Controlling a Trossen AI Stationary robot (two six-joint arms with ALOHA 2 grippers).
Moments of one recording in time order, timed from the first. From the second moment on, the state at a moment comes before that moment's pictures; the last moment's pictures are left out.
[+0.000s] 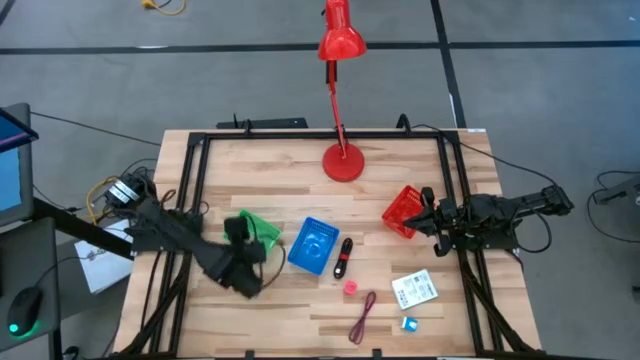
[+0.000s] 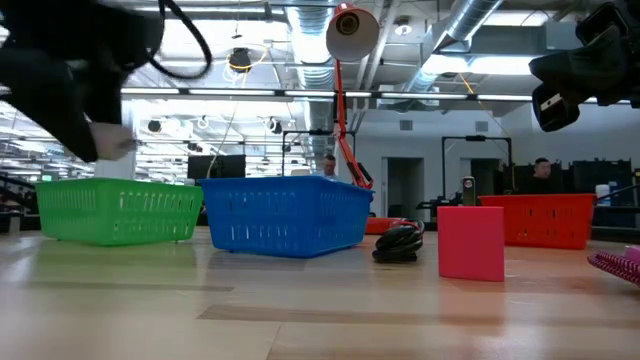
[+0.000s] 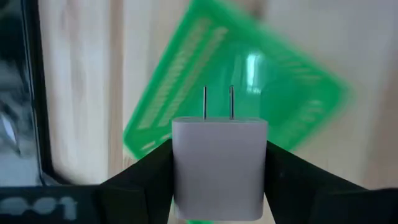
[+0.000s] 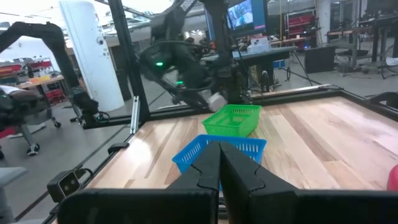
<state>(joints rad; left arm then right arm) -0.57 1.59 1.06 -1.22 -0.50 -0.72 0.24 0.00 0.01 0.02 0.11 0.13</state>
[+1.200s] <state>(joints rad) -0.26 1.50 0.73 -0.84 -0.25 -1.01 0.24 0.00 0.01 0.02 0.11 0.13</state>
